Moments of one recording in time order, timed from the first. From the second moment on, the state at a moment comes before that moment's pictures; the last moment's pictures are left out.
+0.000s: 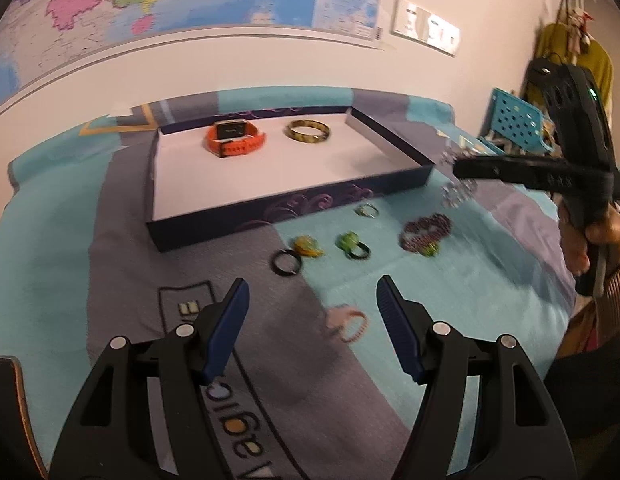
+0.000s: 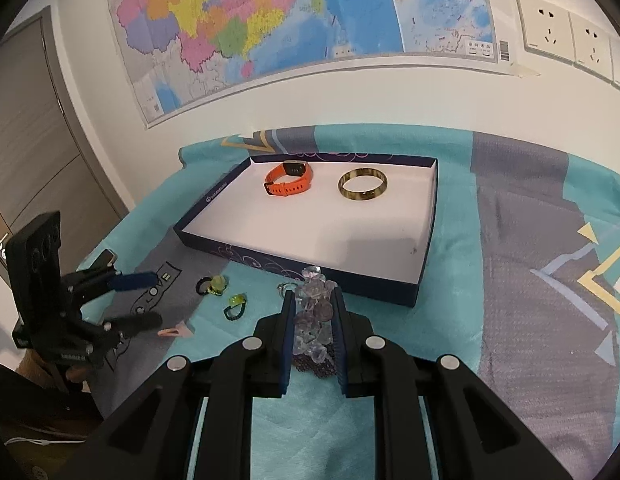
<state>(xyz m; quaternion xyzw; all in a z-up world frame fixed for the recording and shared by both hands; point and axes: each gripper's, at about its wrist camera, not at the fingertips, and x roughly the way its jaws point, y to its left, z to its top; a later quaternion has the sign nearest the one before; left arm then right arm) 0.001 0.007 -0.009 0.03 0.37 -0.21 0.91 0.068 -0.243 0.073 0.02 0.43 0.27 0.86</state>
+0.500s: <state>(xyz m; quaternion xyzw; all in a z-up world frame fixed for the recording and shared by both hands) -0.007 -0.008 -0.024 0.05 0.40 -0.23 0.89 0.063 -0.240 0.060 0.04 0.44 0.28 0.85</state>
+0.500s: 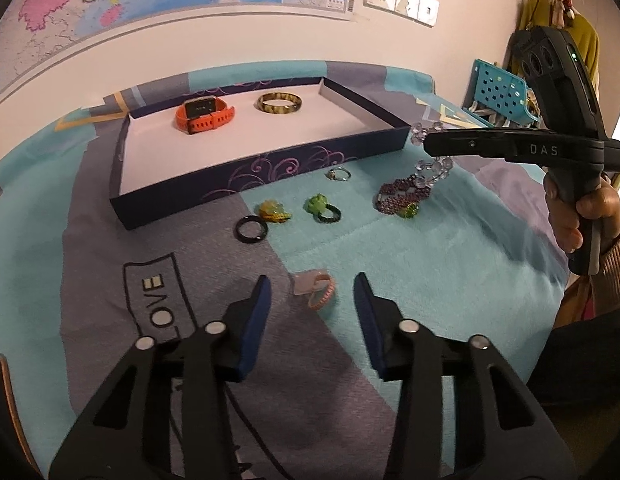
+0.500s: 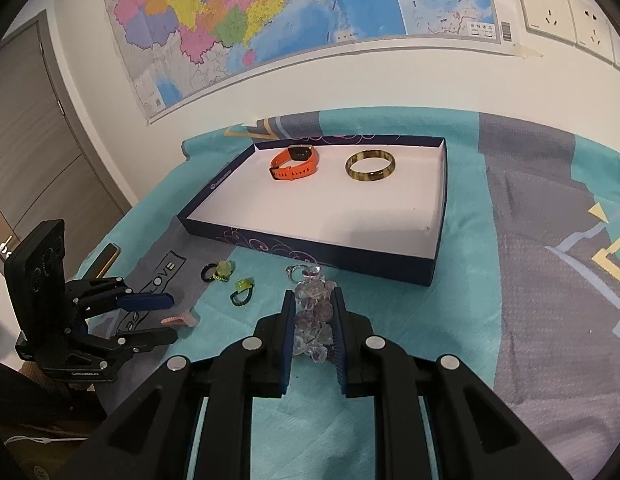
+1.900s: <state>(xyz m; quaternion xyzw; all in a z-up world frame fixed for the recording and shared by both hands) 0.014 -0.004 -0.022 0.01 0.42 -0.22 0.88 0.065 -0.240 0.058 0.06 0.44 0.28 0.85</state>
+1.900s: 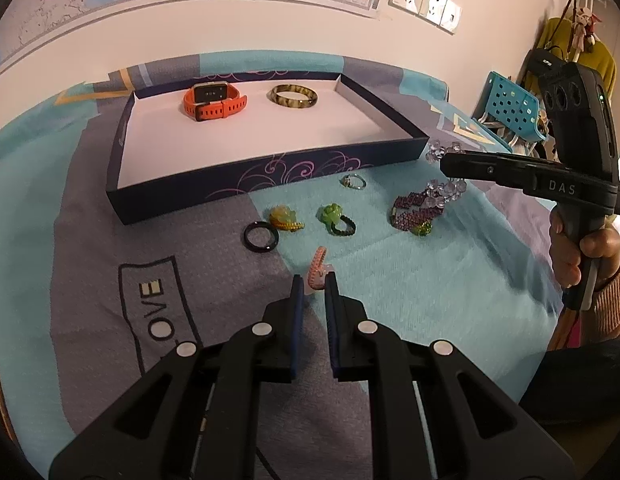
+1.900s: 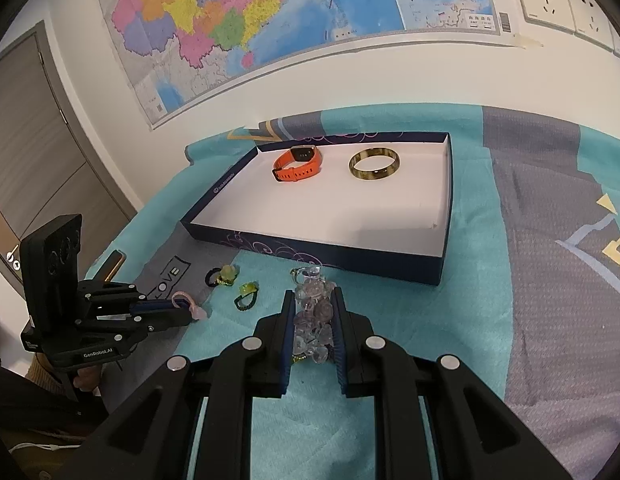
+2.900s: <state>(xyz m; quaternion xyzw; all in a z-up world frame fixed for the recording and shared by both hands) 0.080 0.015 0.037 -0.01 0.36 -0.19 0.91 0.127 -0.214 0.092 0.03 0.40 0.28 0.87</state>
